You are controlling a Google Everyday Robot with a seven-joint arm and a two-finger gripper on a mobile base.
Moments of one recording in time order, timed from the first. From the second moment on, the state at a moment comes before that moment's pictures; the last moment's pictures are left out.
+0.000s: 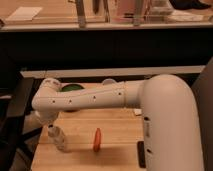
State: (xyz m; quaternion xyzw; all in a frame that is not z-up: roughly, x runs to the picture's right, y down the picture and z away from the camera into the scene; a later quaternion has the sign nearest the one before) arm -0.298 0.162 0.702 -0.10 -0.34 -0.60 0.72
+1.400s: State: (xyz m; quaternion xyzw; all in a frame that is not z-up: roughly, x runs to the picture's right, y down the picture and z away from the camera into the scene) arm -0.304 0.159 0.705 -0.08 -0.34 -0.60 0.73
